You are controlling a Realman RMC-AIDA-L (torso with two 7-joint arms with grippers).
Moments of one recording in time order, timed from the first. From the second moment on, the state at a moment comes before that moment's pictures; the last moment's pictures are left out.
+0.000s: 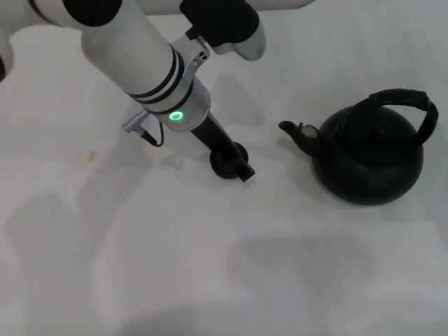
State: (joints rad) left arm -0.89 -2.08 1.84 0.90 -0.82 -1.11 0.54; right arm 0.23 2.02 -1.70 -0.17 0.23 -1.31 0.42
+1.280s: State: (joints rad) left arm -0.50 -2.08 1.42 0.88 -1.92 -0.87 1.57; right arm 0.23 2.02 -1.69 -0.17 0.26 -1.31 0.43
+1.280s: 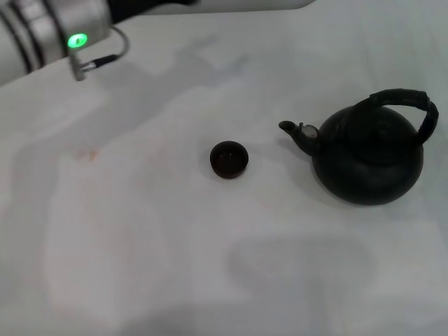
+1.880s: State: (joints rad) left arm -0.44 -2.09 1.45 0.38 -2.88 -1.07 2.38; right arm 0.19 1.98 -1.71 -0.14 0.09 -1.47 0.76
